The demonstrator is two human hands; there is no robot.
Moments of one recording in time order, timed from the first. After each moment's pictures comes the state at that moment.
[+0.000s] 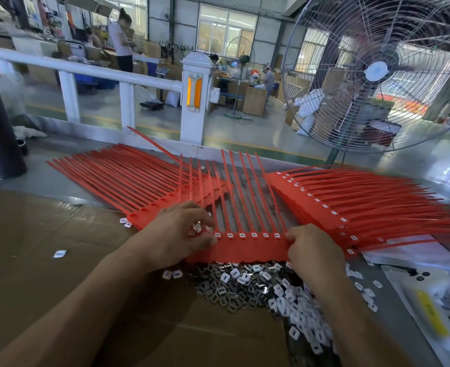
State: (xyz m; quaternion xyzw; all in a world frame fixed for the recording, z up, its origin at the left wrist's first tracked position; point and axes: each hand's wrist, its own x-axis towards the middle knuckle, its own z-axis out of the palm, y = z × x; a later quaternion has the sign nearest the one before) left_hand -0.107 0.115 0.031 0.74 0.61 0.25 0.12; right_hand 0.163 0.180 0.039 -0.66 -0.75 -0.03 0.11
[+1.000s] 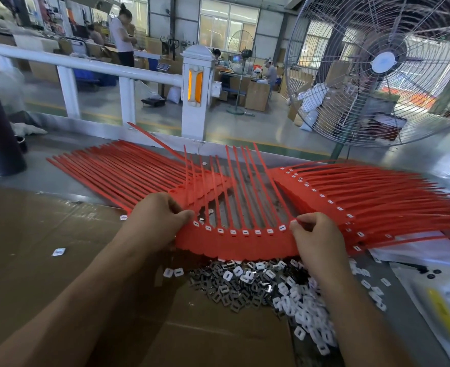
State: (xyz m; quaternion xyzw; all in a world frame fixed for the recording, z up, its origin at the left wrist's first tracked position) left_hand -0.109 0.116 0.042 0.47 0.75 0.39 0.24; right_hand 0.169 0.201 0.019 -0.64 -0.64 0.21 0.38
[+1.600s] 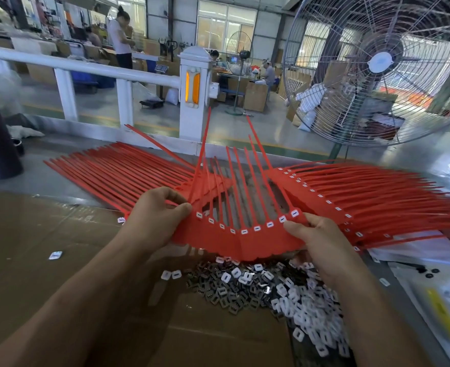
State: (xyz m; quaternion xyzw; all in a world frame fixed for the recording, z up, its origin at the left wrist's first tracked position) left_hand -0.106 0.117 0.043 0.46 0.67 0.51 0.29; right_hand 0.182 0.200 0.029 -0.49 -0.63 0.48 0.37
